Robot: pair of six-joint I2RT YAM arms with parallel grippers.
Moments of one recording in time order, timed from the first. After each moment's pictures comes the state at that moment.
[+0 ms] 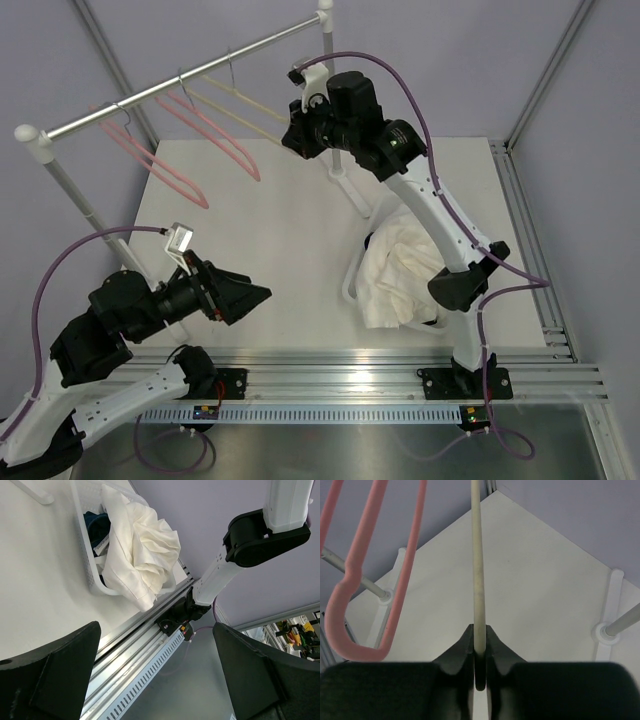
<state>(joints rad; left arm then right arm) -0.90 0.46 1.04 -0.74 0.04 -0.74 0.74 2.05 2.55 -0.81 -0.18 0.08</state>
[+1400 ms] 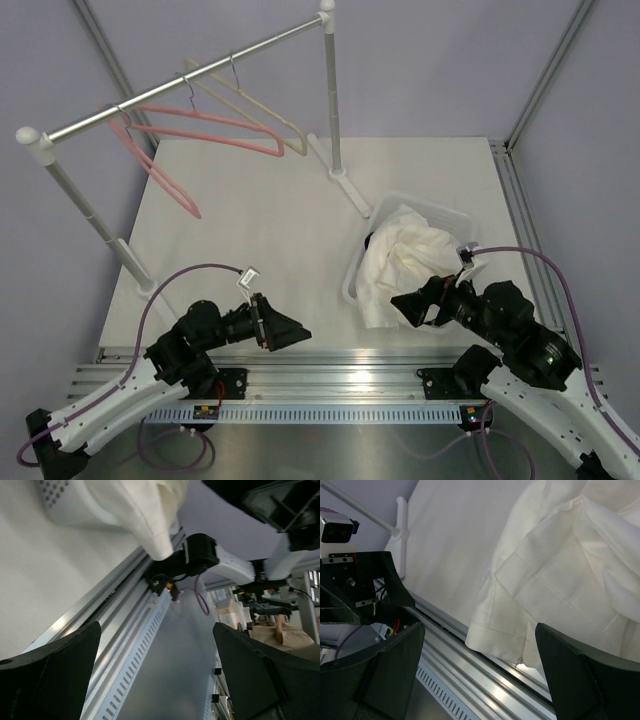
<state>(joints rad) -0.90 0.29 0.21 -0.10 0.33 -1.00 0.73 0.36 0.69 -0.67 0.00 0.58</state>
